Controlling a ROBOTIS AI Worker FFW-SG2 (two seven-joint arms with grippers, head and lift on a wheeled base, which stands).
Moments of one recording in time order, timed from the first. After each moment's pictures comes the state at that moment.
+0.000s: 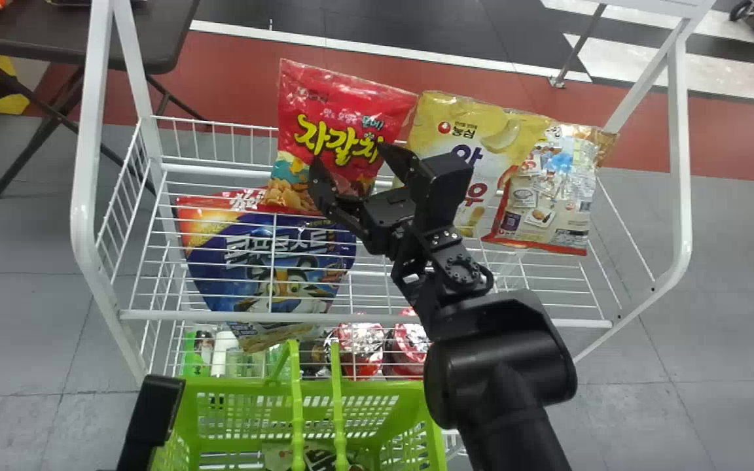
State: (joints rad) left arm 0.44 0.15 -0.17 -2.17 0.39 1.30 -1.10; right arm 0.00 0.00 0.15 -1.60 0.04 0.07 0.23
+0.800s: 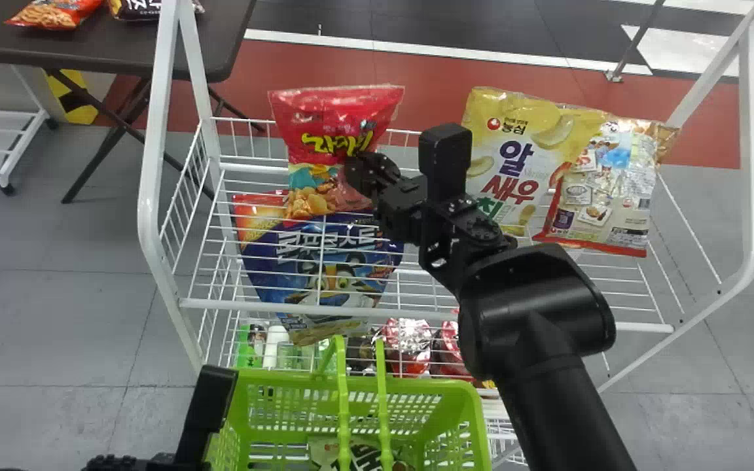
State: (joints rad) left arm 0.42 0.17 -0.17 -2.15 0.40 1.29 -1.09; right arm -0.09 0.00 0.18 -1.55 0.04 0.29 0.34
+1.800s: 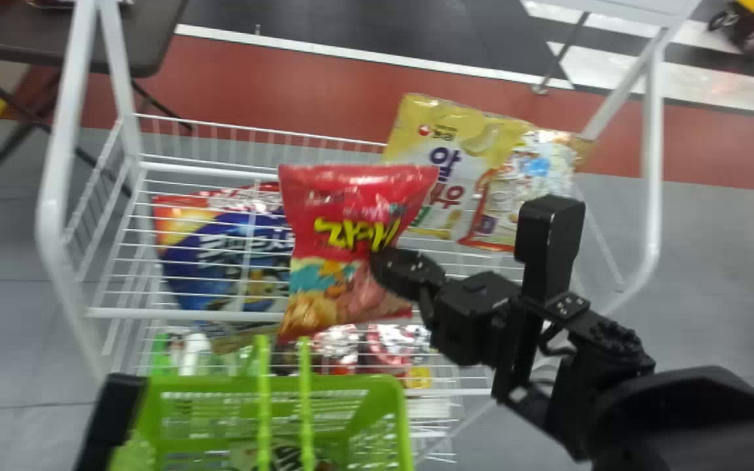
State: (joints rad) left arm 0.42 0.14 -0.17 -2.15 0.39 1.29 -1.09; right arm 0.47 -0.09 -0.10 -2.60 -0.06 1.12 0.49
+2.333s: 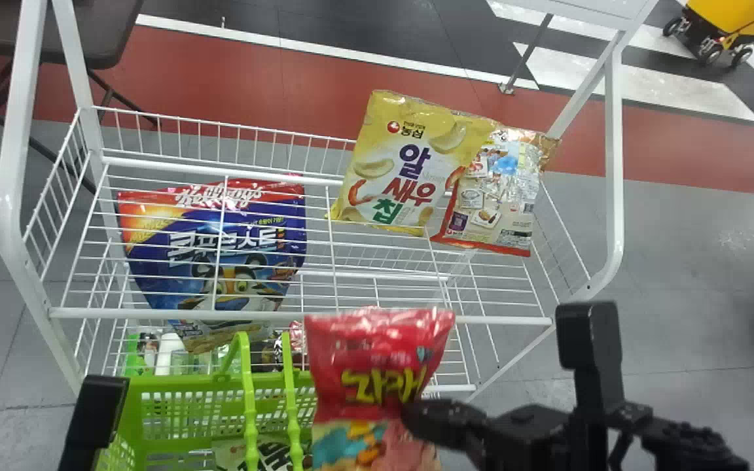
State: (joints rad) left arm 0.43 0.11 -0.17 -2.16 0.36 1.29 -1.09; right arm 0.66 -0.08 -0.22 -2.78 -0.04 1.54 0.63
